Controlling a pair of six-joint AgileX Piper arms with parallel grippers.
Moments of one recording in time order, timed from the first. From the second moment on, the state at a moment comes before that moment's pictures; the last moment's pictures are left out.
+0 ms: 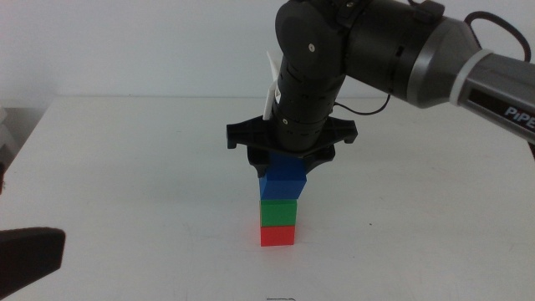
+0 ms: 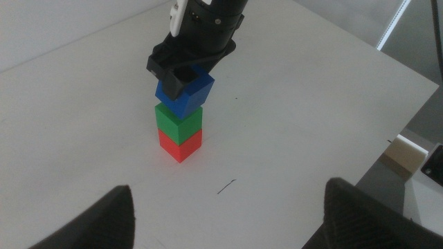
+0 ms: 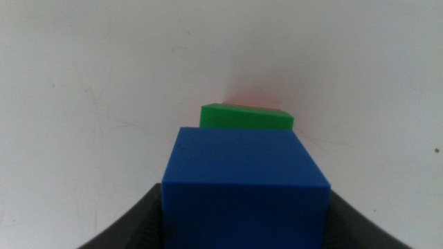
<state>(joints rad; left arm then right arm) -0.76 0.58 -1.07 -0.06 1.08 -0.03 0.78 1.96 -1.86 -0.08 1.24 0.64</state>
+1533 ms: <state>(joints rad) -0.76 0.58 -1.07 -0.06 1.08 -0.03 0.78 2.00 -1.87 -0.11 1.22 0.63</state>
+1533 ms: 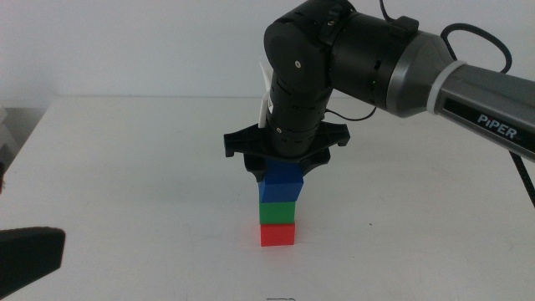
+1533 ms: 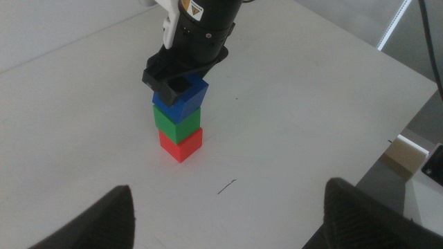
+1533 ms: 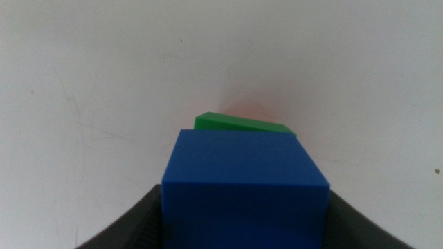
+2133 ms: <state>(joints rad) -0.76 0.58 -1.07 -0.06 1.08 -0.03 0.78 1.89 -1.87 -0.11 1.23 0.61</state>
